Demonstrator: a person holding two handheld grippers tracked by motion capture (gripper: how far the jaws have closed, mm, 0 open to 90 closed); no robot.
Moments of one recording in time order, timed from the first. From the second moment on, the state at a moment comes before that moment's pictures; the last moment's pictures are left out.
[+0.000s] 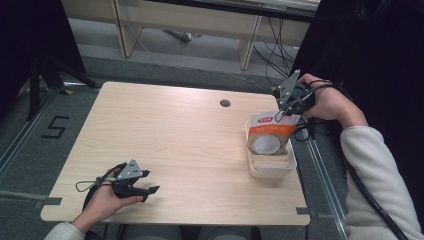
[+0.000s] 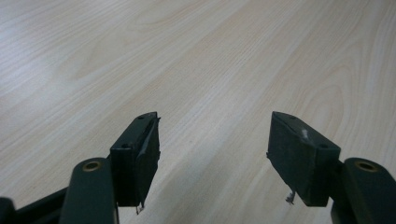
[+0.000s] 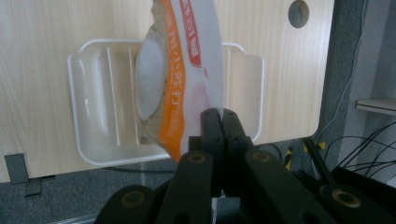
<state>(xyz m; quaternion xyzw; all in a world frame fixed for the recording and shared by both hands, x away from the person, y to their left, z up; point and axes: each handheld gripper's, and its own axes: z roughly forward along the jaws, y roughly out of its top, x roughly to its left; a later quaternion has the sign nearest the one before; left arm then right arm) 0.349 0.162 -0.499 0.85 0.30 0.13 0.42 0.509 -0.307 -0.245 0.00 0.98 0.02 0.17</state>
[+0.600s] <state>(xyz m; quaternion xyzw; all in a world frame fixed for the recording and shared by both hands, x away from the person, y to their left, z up) 0.349 0.161 -0.499 0.84 0.30 0.13 0.43 0.510 -0.313 -0.251 0.01 0.99 0.02 0.16</state>
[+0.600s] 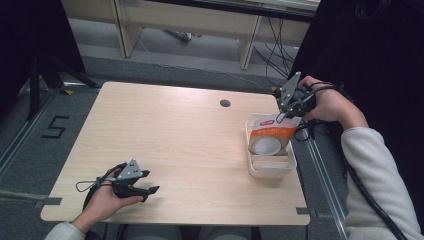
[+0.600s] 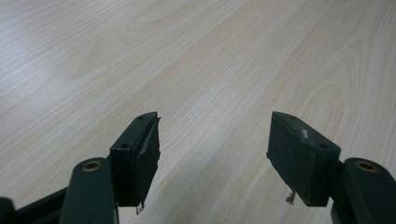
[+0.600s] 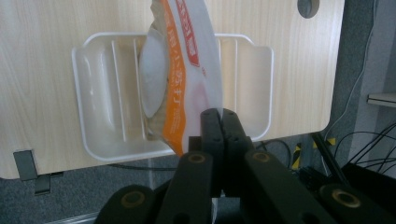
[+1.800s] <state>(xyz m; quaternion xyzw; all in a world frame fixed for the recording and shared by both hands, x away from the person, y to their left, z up) 0.349 0.161 -0.500 0.84 0.30 0.13 0.43 0.487 -0.285 -0.256 0.12 0.97 0.16 0.15</state>
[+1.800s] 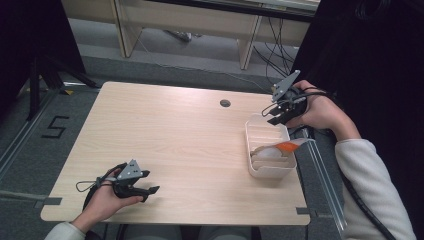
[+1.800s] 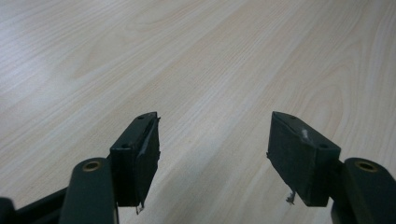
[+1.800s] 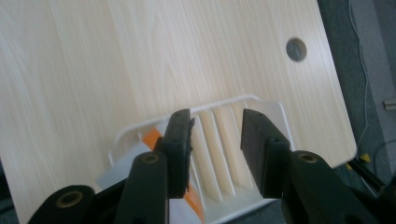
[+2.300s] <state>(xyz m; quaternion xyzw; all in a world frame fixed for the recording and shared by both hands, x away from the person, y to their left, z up) 0.349 0.162 -0.499 0.85 0.30 0.13 0.42 0.447 -0.249 -0.291 0.10 0.96 0.24 0.14</state>
